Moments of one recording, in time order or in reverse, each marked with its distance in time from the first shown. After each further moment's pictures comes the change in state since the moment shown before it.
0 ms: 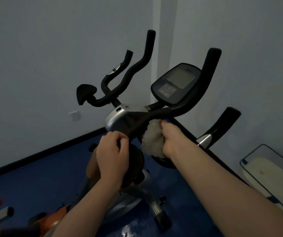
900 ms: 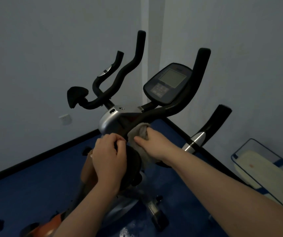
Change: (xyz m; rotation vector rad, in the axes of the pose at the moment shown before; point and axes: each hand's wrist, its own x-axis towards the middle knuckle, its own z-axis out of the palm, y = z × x) left_hand 0.003 -0.006 0.003 0.026 -0.027 0.031; right_hand -0.009 0.028 -0.008 -0.922 -0.213 -0.478
